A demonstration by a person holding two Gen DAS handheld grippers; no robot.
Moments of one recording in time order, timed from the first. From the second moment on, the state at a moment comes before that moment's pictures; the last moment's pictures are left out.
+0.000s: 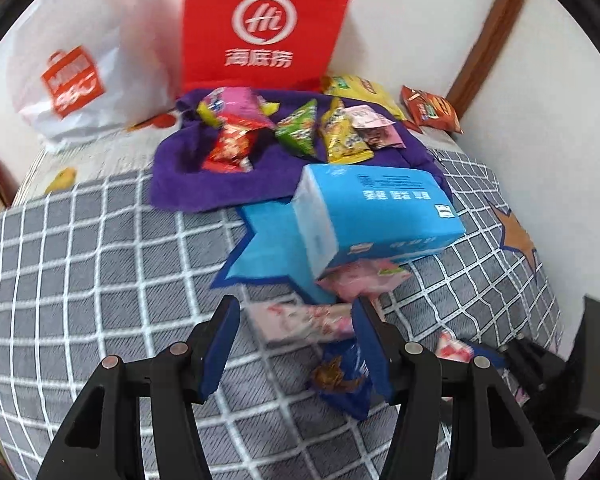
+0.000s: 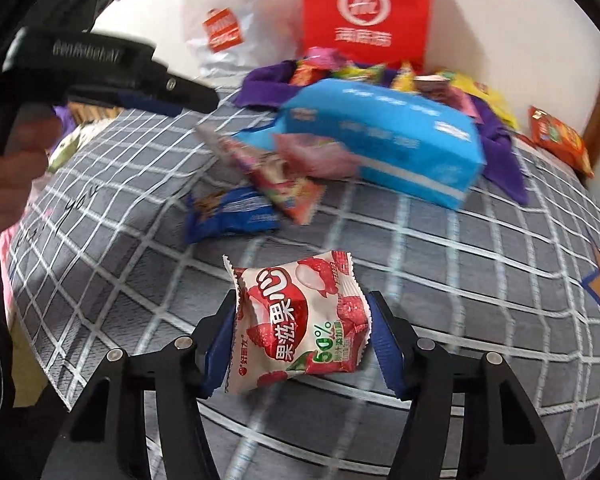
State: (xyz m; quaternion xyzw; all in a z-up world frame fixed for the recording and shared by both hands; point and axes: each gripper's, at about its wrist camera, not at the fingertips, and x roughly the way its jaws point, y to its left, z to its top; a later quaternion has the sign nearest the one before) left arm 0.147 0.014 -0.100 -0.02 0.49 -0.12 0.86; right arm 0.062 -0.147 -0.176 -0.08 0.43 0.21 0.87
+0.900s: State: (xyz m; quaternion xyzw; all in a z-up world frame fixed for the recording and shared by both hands) left arm 0.137 -0.035 -0.146 0.02 0.53 -0.19 0.83; right arm 0.122 -0.214 -0.185 -0.01 0.42 0.10 0.90
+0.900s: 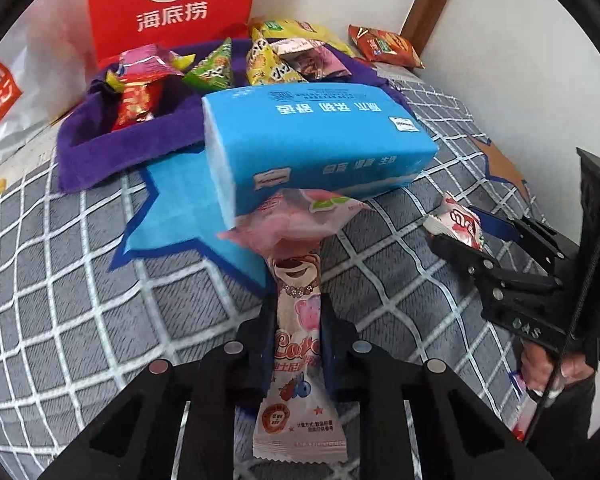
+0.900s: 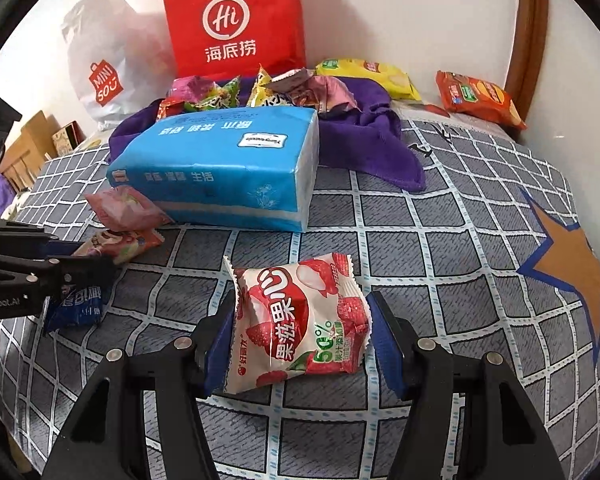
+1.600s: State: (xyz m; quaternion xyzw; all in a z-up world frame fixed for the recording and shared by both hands) left arm 0.117 0.036 -0.163 0.02 0.44 -0.03 0.90; right arm 0.131 -0.199 -0.196 -0.03 0.44 0.09 0.90
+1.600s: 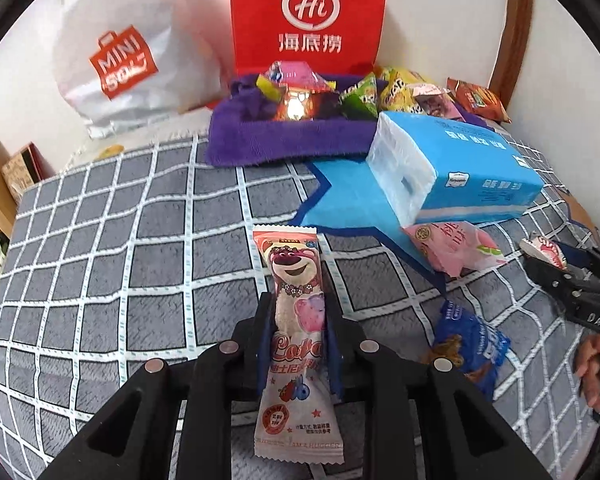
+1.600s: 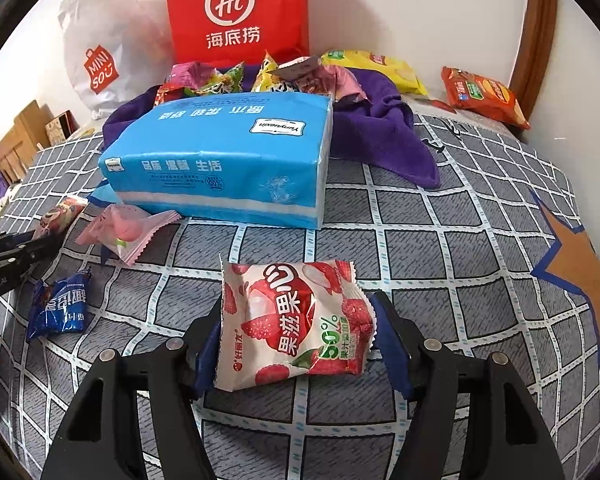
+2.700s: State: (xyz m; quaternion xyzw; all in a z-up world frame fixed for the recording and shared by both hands) left arm 0.106 0.050 -0.125 -0.06 0.45 -0.07 0.89; right arm 0.128 -0.196 -0.161 0.00 0.42 0.10 0.90
